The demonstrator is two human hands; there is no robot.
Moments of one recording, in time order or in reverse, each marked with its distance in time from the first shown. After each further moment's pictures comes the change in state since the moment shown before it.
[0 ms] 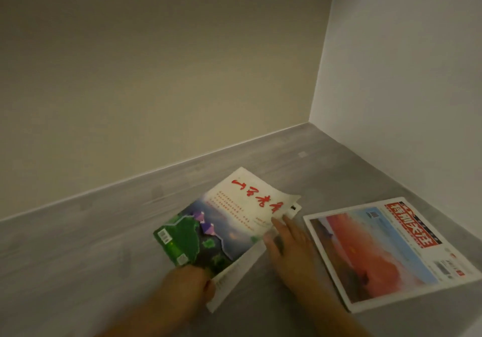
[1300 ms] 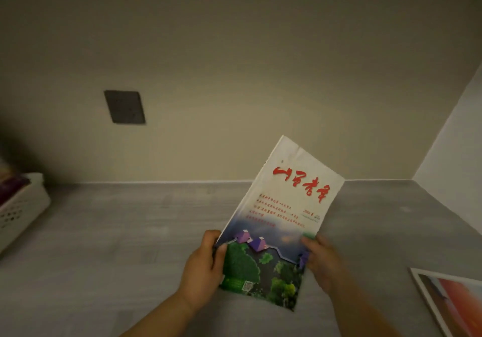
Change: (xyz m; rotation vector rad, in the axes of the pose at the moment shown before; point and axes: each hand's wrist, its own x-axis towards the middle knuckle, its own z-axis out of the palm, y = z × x) left_hand -0.120 -0.144 0.032 -0.935 0.952 -0.052; right_hand -0.025 -0.151 0.057 1.025 -0.295 0.151
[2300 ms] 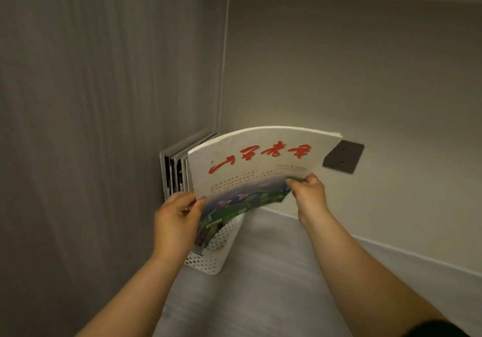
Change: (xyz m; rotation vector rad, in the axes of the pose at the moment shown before) left_hand -0.030 -0.163 -0.463 0.095 0.828 0.004; right_hand -0.112 -0.057 0.557 -0.097 -0.261 -0.450
